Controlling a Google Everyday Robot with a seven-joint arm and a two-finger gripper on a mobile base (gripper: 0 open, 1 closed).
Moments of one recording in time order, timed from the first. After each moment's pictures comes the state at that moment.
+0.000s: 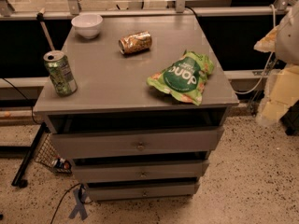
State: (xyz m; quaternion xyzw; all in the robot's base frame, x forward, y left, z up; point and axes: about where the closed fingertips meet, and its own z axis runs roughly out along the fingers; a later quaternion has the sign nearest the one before) arm 0.438 -0.216 0.978 -0.60 0.78 -0.04 0.16
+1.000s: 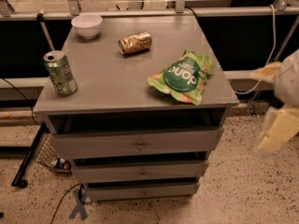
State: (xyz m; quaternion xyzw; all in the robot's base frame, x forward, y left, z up) arm 0.419 -0.219 0.924 -0.61 0.76 0.00 0.21
